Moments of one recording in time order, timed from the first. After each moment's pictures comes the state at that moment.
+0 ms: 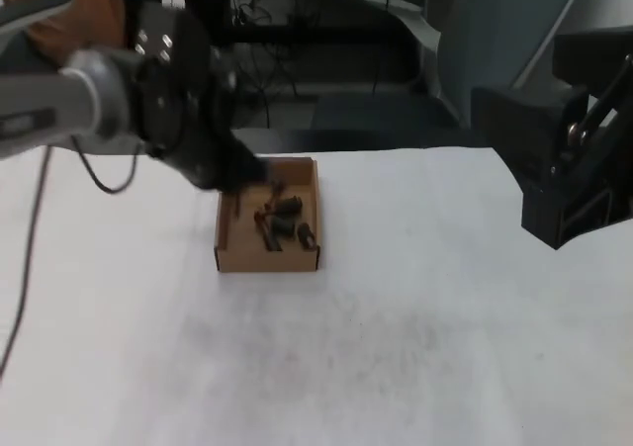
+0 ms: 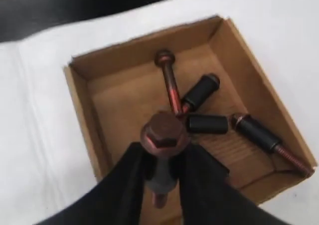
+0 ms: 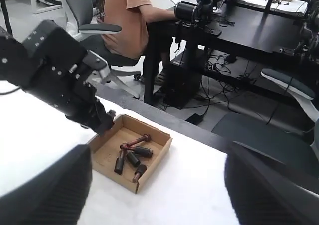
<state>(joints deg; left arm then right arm) -17.5 104.6 -71.9 24.5 7.9 3.1 49.2 41.9 -49.7 26.8 21.3 -1.5</state>
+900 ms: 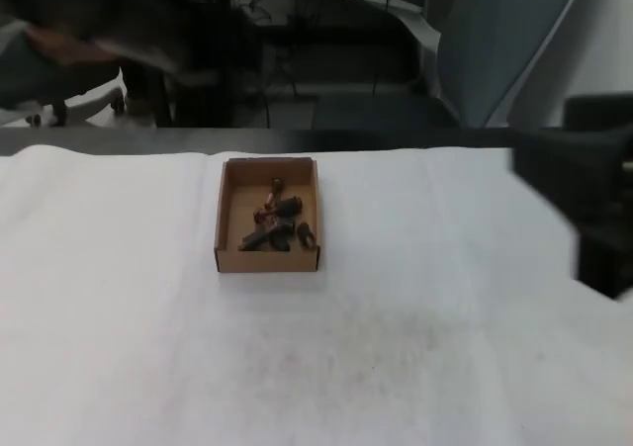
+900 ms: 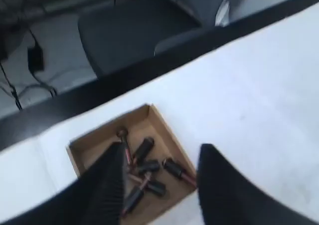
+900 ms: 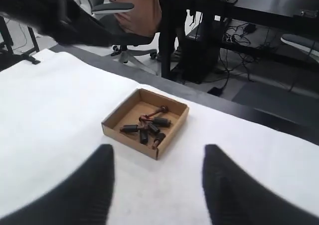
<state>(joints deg) -21.3 74.3 -71.4 33.0 9.1 6.4 49.2 36.1 -49.7 37.8 19.3 5.8</state>
